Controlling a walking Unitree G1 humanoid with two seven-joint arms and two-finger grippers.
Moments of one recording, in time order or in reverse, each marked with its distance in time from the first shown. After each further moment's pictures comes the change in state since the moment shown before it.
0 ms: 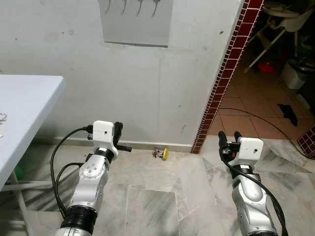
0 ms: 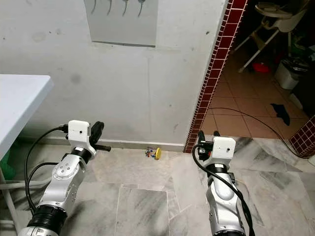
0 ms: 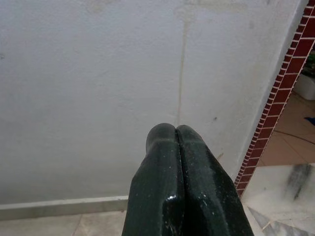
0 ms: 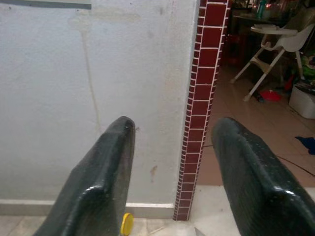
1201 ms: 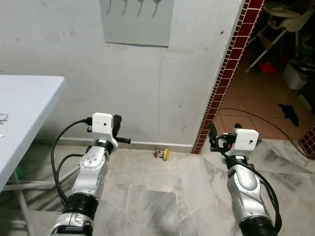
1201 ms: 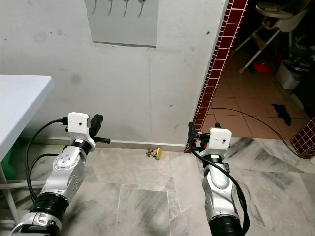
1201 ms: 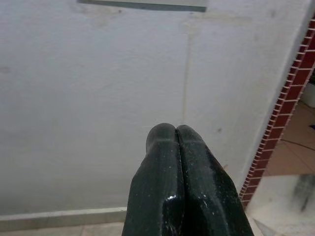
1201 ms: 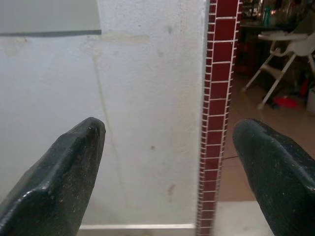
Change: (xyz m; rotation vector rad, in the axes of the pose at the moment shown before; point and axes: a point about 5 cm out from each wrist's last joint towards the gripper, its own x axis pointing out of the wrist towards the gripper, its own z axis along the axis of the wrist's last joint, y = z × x) left arm 0.018 0.000 0.011 -0.004 -0.028 -0.008; right arm 0.021 0.012 0.006 0.086 -0.059 0.029
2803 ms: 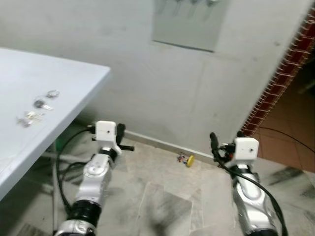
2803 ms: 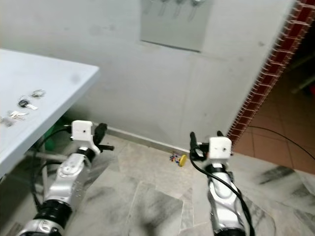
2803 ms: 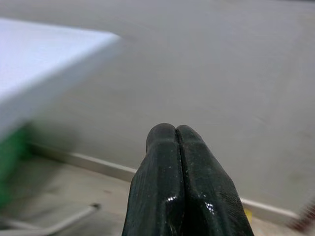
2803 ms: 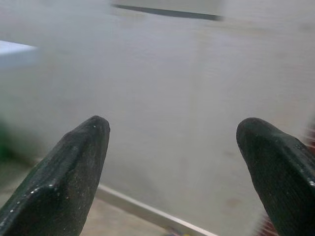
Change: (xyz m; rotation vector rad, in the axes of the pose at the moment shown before) left arm -0.012 0.010 -0.016 -0.045 0.056 0.061; right arm -0.016 0.005 -0.008 -0.124 0.060 0.073
